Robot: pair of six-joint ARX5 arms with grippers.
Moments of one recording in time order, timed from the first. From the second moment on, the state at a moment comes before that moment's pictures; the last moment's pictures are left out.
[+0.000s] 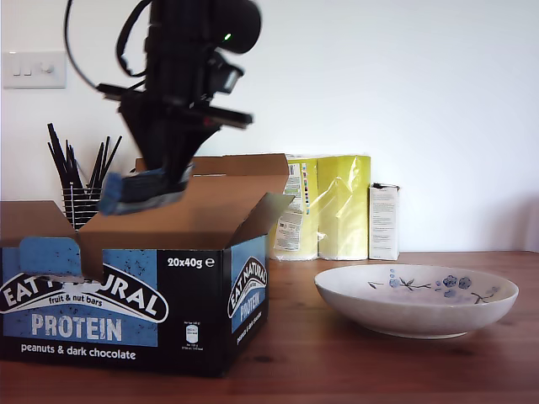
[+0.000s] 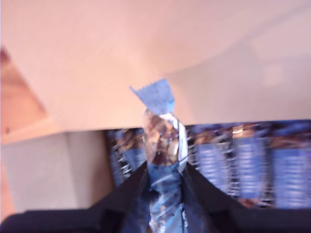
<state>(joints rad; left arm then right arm) -0.64 2.03 1.95 -1.35 -0.34 -0.28 0.21 0.55 0.88 -0.94 -0.43 -0.31</state>
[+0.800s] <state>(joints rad) -0.92 2.03 1.99 -0.80 -0.21 -0.14 0.21 0.45 0.88 -1.08 -0.43 -0.26</state>
